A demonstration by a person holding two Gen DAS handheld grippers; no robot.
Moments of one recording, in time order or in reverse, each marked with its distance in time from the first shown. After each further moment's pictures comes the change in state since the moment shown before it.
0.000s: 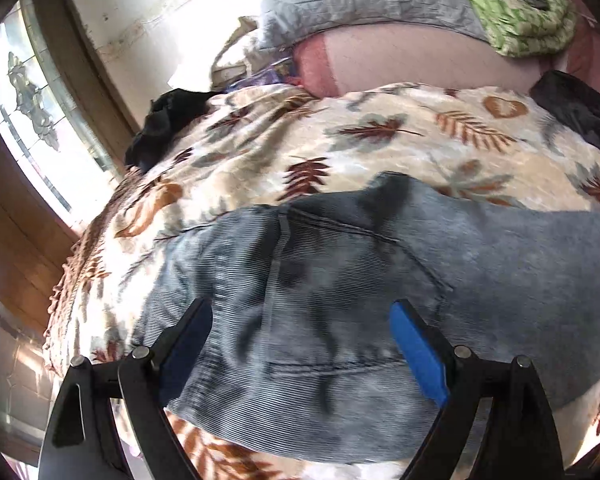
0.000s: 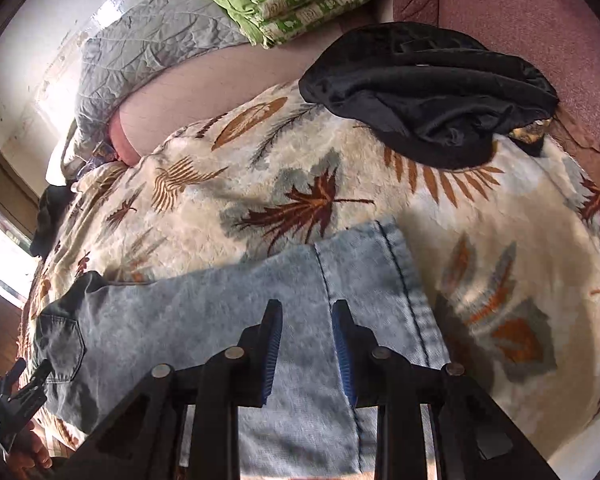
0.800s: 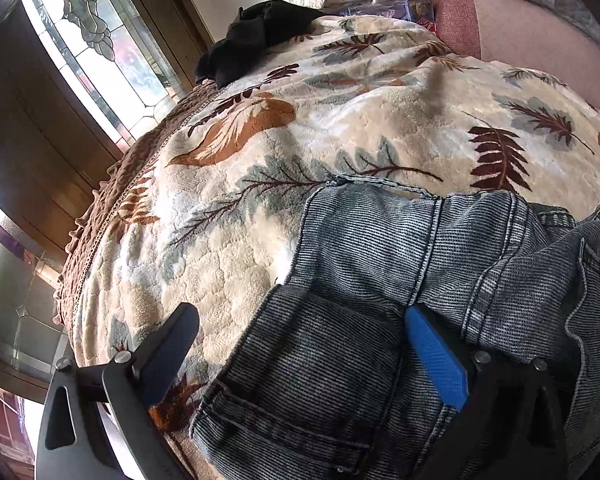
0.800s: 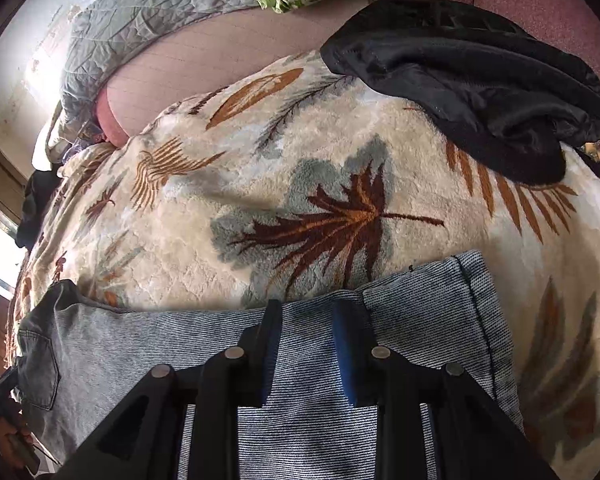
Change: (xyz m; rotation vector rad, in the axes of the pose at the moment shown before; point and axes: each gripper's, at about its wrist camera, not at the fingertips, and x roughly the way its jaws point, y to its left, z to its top) left arm 0.111 0.104 0.005 -0.198 0.193 0.155; right arm 0.072 0.018 0.028 -0.025 0.060 0.000
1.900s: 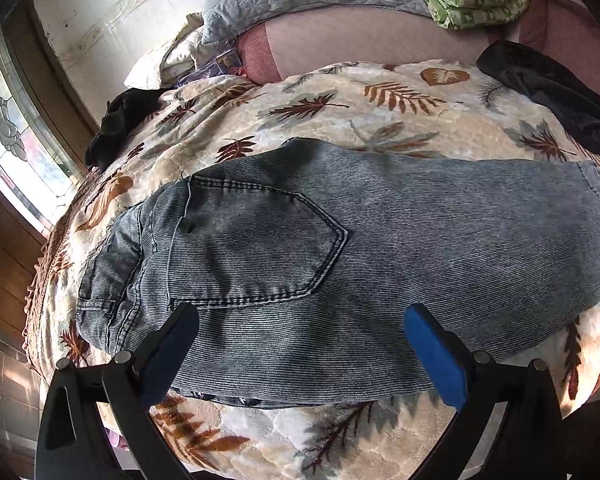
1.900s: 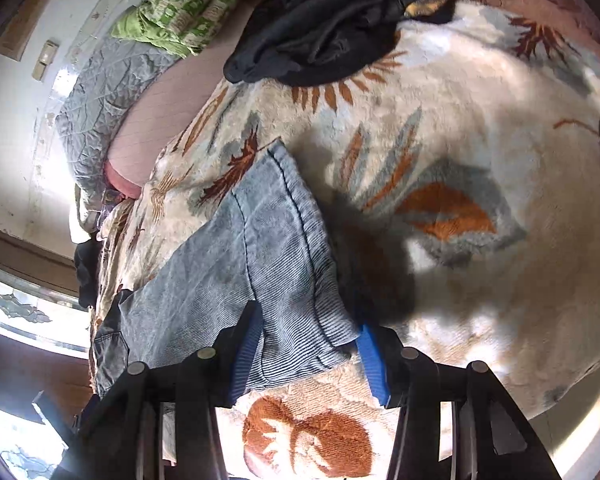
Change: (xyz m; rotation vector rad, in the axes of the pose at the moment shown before) left arm -0.149 -0.133 -0.100 0.314 -0.147 -0.286; right arm -0.084 -0.118 -0.094 0.354 0.051 0.200
